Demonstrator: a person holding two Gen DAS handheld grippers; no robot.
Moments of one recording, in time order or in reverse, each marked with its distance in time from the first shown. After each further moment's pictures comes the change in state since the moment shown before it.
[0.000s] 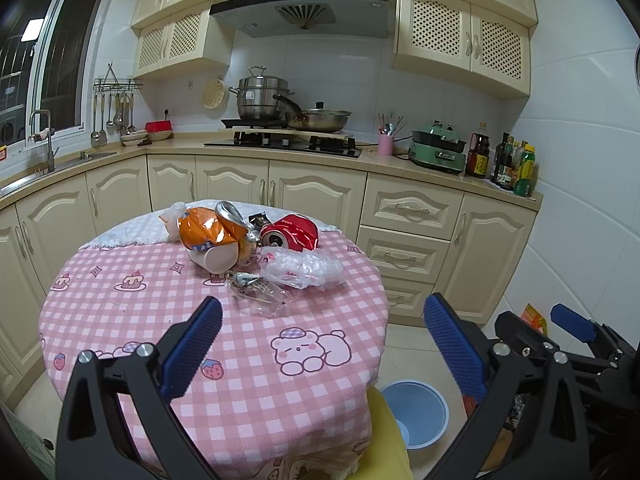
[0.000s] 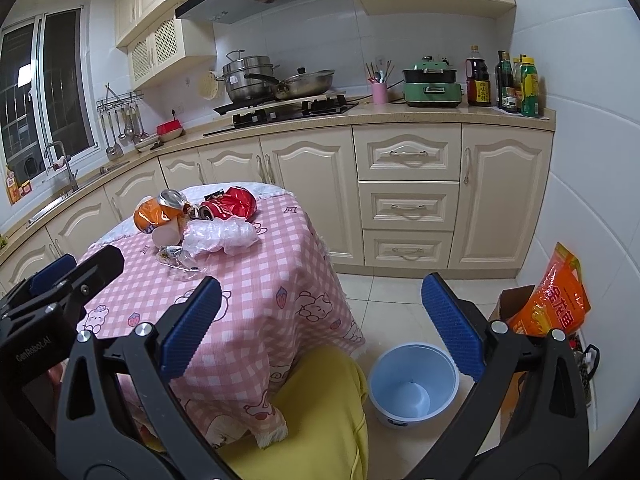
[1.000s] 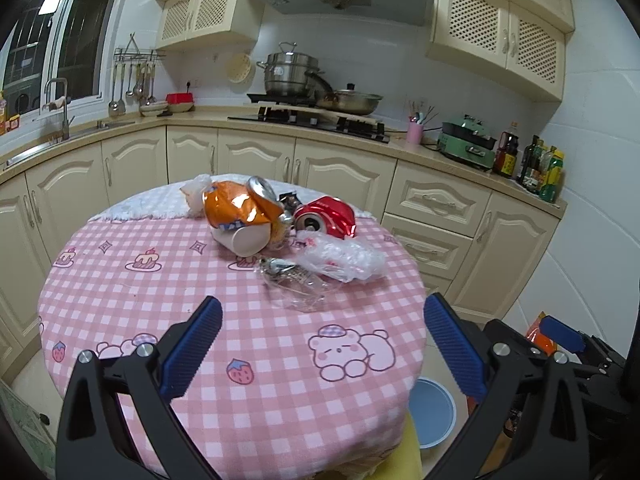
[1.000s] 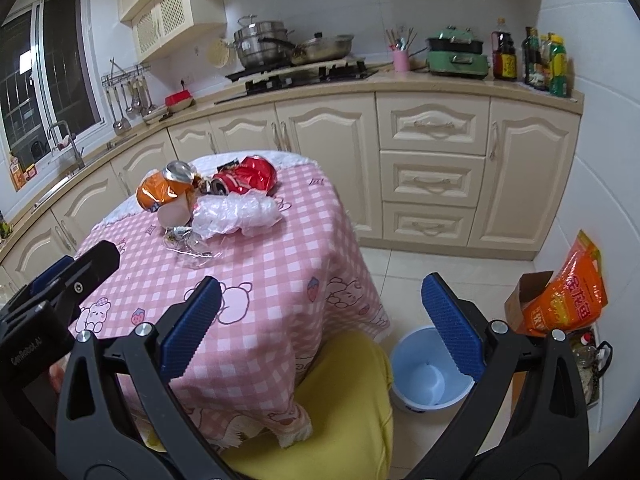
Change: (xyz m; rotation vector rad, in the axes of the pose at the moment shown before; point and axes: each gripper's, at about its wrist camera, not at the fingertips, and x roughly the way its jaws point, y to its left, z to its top) left arm 0.037 0.042 0.002 -0.090 0.078 0.056; right arm 0.065 0.035 0.007 -0.012 0.159 0.055
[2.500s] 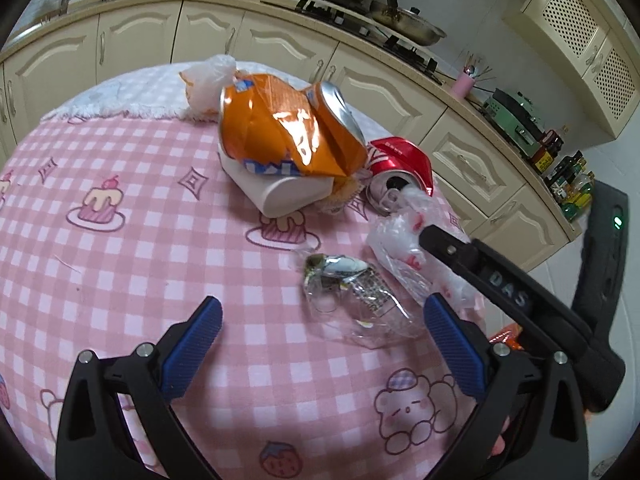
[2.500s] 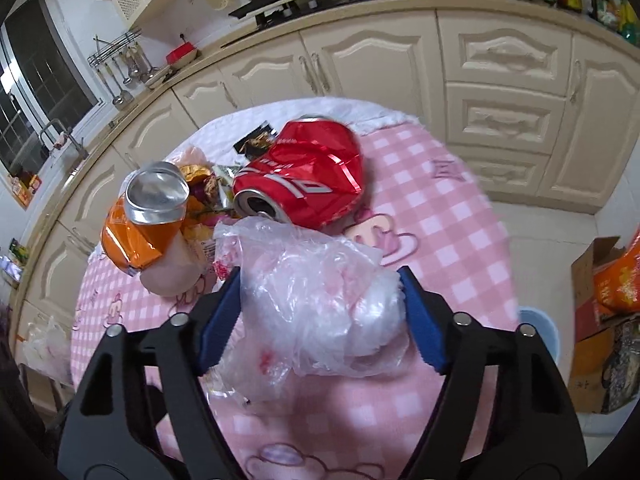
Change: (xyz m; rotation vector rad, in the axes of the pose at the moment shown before) left arm 0.145 0.087 0.031 -0.264 0.372 -0.088; right arm 0.173 0.068 0.072 0.079 0.228 0.082
